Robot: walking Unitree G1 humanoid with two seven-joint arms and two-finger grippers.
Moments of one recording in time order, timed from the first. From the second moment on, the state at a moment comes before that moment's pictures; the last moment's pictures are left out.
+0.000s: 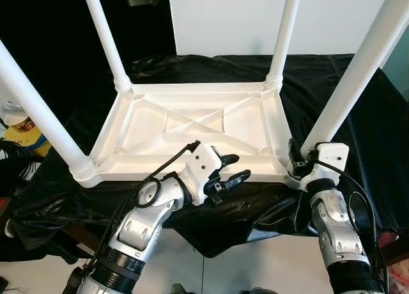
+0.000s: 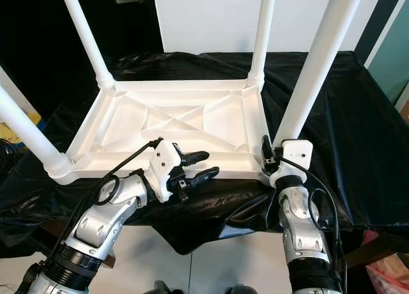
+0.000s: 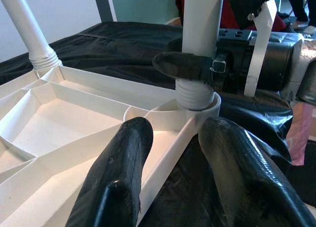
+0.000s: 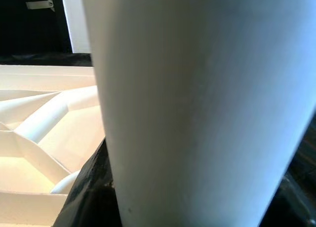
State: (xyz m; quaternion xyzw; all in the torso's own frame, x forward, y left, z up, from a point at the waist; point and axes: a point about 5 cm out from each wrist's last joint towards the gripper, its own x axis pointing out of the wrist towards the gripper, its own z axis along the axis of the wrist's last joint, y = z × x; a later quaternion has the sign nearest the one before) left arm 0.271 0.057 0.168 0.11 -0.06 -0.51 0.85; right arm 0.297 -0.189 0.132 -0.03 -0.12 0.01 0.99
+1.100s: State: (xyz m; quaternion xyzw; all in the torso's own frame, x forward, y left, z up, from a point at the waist) left arm 0.270 0.061 0.167 0.11 -0.05 -0.52 0.85; right arm 0.289 -0.185 0.117 -0.03 -0.10 0.08 0.99
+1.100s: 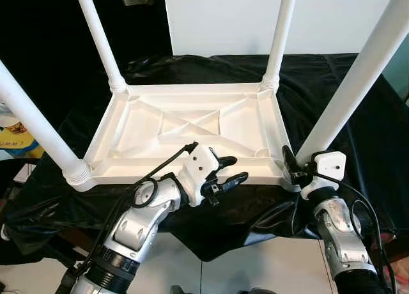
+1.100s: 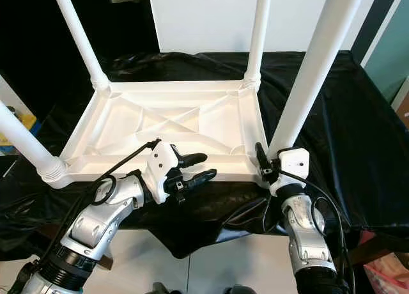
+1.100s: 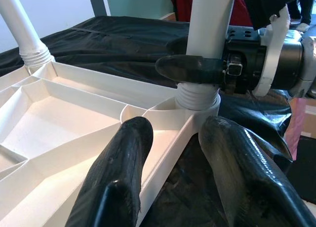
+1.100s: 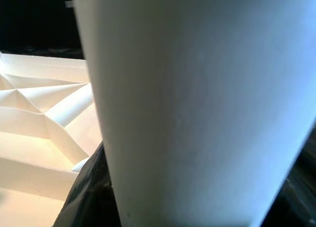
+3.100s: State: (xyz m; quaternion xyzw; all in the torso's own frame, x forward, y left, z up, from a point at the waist) left arm 0.285 0.064 0.173 0.14 -0.05 -0.51 0.85; right arm 0.271 -0.172 0.136 -0.01 -0.14 0.03 0.99
